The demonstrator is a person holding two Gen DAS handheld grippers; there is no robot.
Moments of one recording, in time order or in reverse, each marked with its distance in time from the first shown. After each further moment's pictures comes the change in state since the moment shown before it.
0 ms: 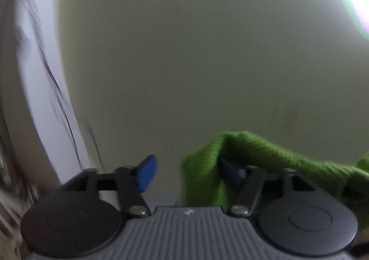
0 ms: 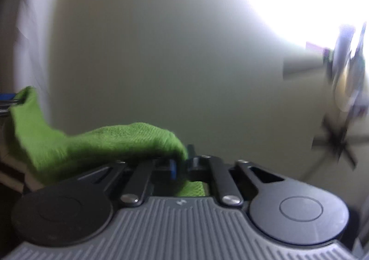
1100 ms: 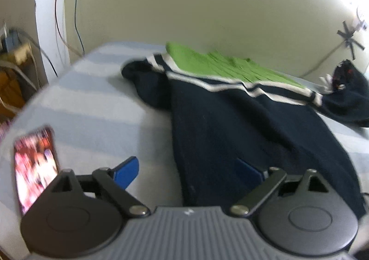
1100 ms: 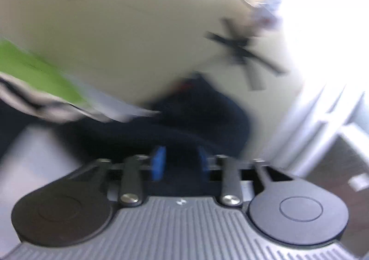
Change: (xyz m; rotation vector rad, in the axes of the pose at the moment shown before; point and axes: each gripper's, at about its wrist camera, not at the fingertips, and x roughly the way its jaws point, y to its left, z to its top) left arm -0.116 0.070 -0.217 -0.186 0.284 -0.460; right arm -0.124 -0.070 -0.135 -0.158 0.123 -0.113
